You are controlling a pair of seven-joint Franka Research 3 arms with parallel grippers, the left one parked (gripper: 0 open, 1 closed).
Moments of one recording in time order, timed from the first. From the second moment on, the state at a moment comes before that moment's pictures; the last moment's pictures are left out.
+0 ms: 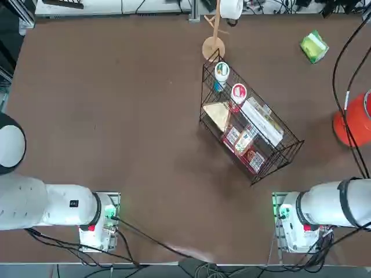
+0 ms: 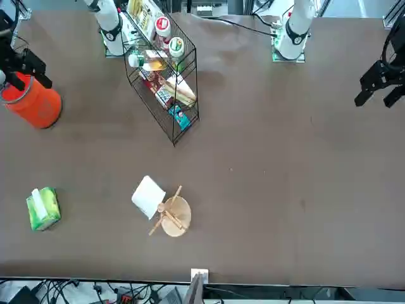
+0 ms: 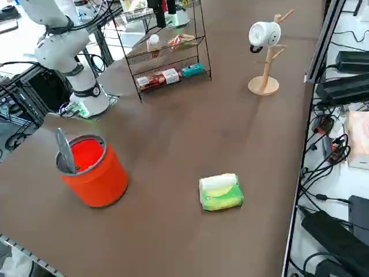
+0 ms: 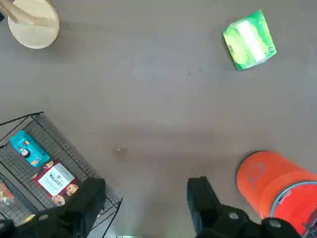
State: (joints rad) arm 0.03 -0.09 -0.04 -1.62 0.00 1.52 -0.07
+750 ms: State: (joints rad) arm 0.02 -0.06 -0.04 -1.62 -0.01 1.58 -0.07
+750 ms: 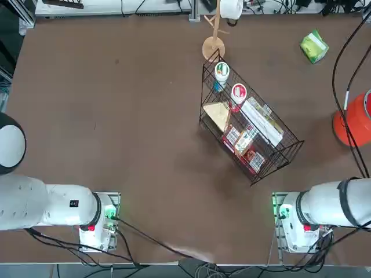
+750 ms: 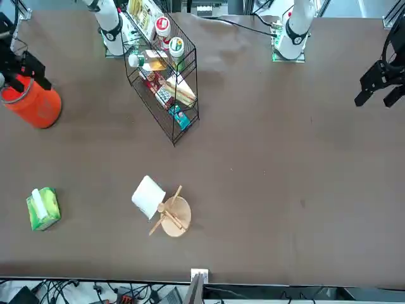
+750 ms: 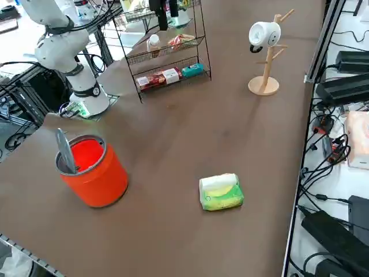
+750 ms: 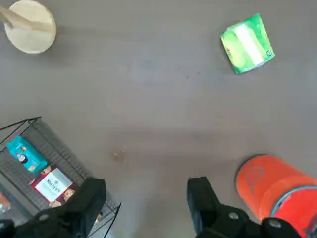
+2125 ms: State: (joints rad) arm -0.20 0.54 -0.08 -1.63 -0.16 2.50 -0.88
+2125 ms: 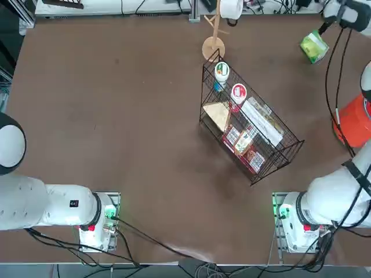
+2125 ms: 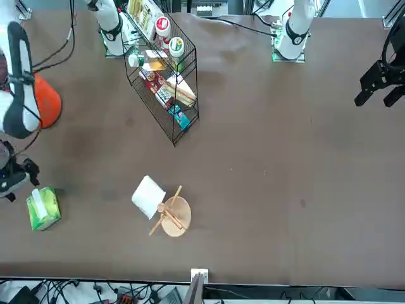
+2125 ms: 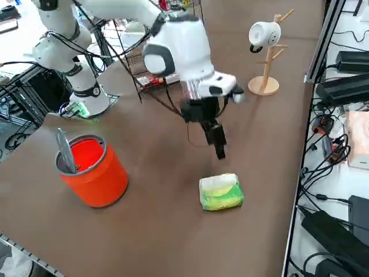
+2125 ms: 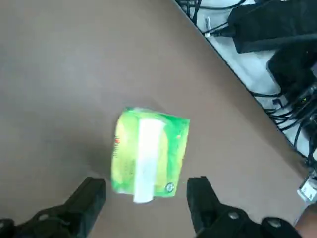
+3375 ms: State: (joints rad) arm -0.25 0.71 -0.07 -1.61 -0.25 2.67 -0.92
